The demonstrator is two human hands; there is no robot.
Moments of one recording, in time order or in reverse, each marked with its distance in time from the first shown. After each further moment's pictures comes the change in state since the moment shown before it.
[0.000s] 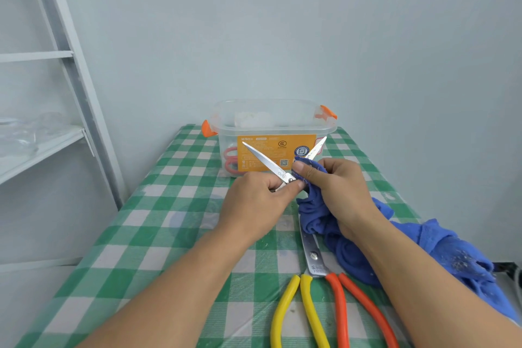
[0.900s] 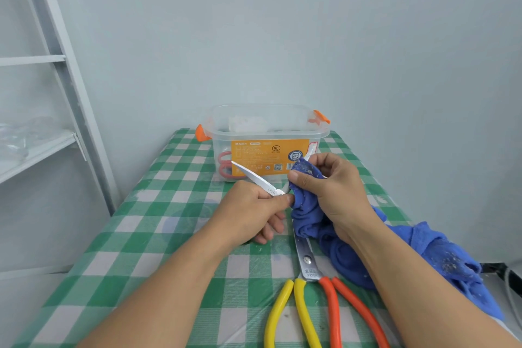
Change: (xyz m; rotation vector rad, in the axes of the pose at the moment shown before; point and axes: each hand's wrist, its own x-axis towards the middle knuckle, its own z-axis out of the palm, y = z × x) left_hand -0.002 0.005 -0.007 -0.330 -0.296 -0.284; right_hand 0.004 0.001 -0.005 0.046 0.048 -0.085
